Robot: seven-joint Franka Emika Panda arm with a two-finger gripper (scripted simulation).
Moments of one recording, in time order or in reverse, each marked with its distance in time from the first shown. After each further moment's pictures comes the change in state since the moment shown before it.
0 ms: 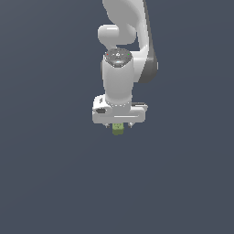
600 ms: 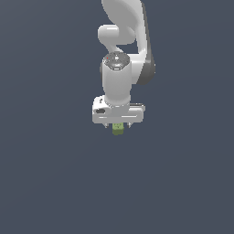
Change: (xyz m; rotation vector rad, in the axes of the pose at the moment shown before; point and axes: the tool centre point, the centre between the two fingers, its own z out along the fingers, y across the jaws) arm -0.009 0.004 0.012 -0.004 -0.002 -0.005
